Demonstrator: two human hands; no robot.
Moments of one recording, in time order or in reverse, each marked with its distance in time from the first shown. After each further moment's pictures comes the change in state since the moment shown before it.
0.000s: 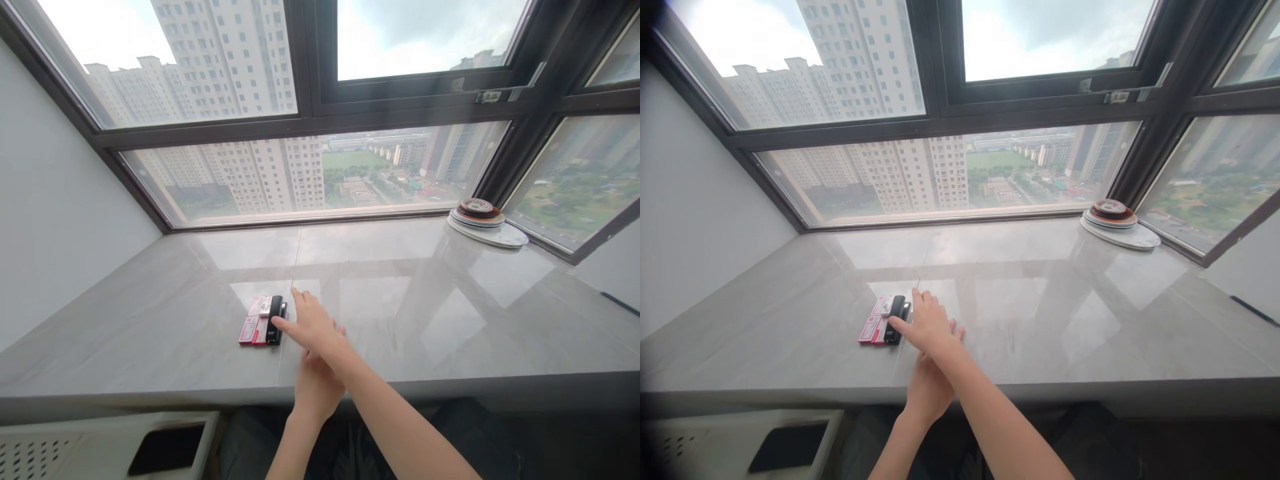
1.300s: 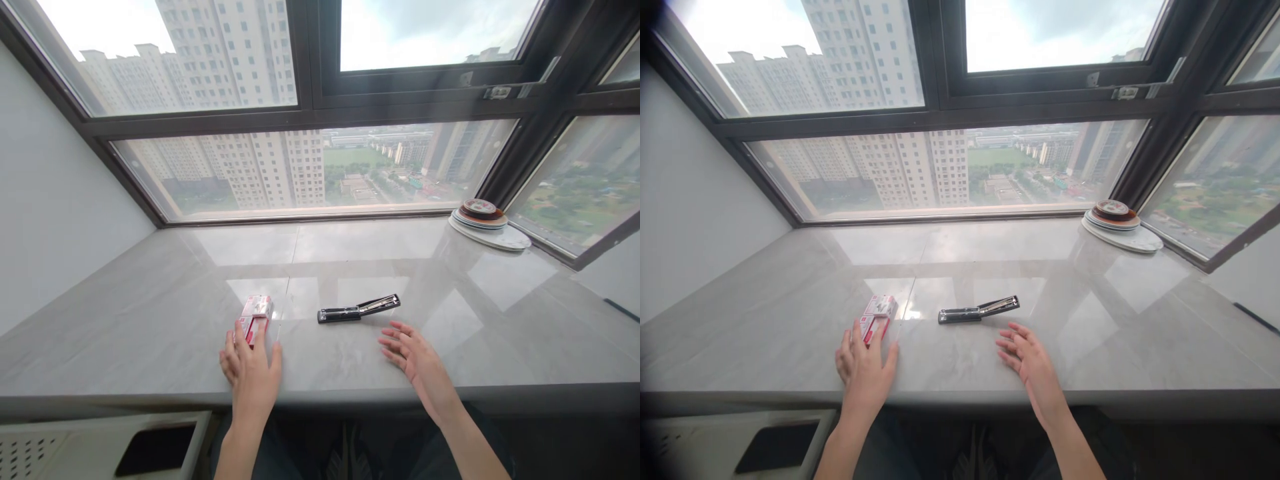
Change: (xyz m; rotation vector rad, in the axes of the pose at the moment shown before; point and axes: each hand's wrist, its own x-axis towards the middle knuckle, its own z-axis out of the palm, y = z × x) left_hand -0.016 -0.061 -0.051 0.165 0.356 -0.567; right_hand -0.150 0.128 -0.103 0.992 0.309 0.543
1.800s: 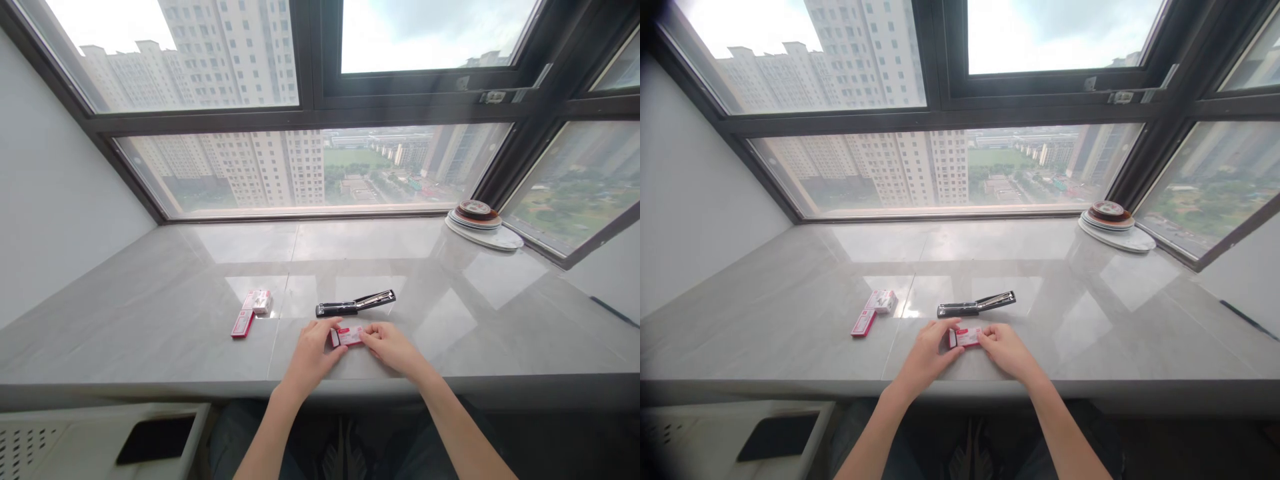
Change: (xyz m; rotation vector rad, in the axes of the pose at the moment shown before) left_hand -0.006 0.072 0.028 -0.689 -0.451 0.441; right_hand 0.019 -0.021 0.027 -0.572 -0.343 0.131
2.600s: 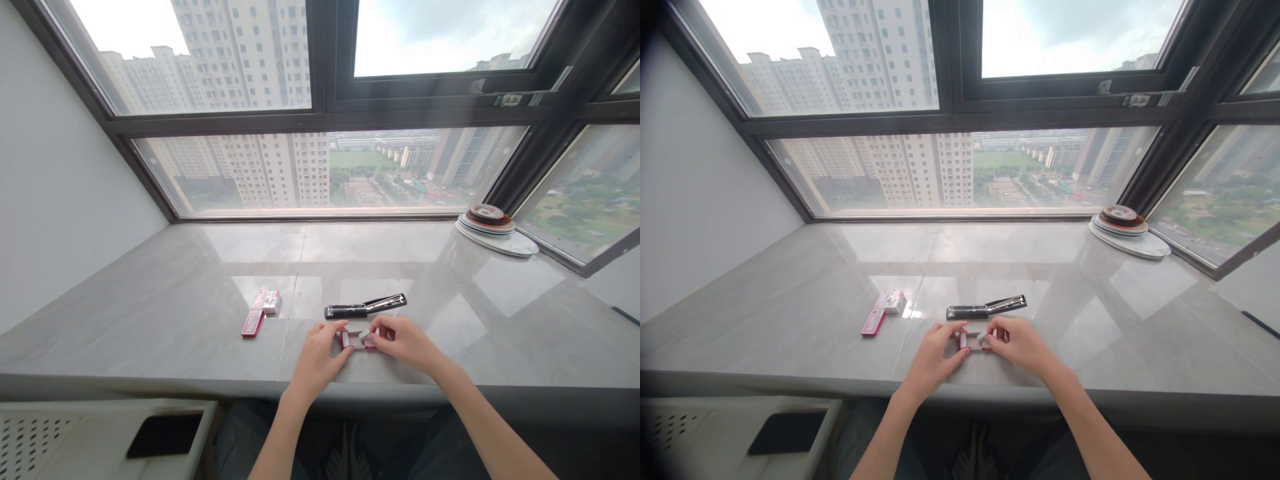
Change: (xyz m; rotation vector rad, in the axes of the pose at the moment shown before) left_hand -0.008 -0.003 -0.011 -0.049 0.012 -0.034; right_hand 0.006 -0.016 -0.019 -0.518 0.066 -0.408
